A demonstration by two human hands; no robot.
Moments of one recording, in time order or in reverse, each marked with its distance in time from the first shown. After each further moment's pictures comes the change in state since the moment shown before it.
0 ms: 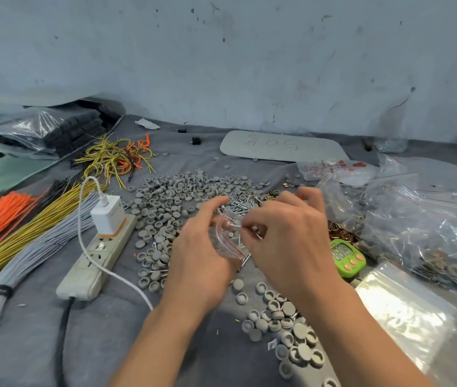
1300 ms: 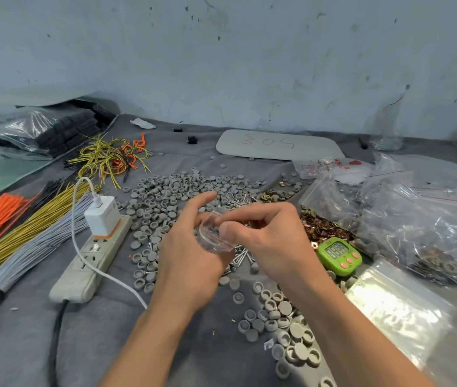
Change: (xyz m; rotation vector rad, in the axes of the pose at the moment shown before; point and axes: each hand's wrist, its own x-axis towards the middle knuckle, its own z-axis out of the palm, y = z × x) left_hand 0.004 -0.002 -0.004 -0.151 0.045 -0.013; right_hand 0.006 -0.004 0.003 0.994 -0.282 0.477
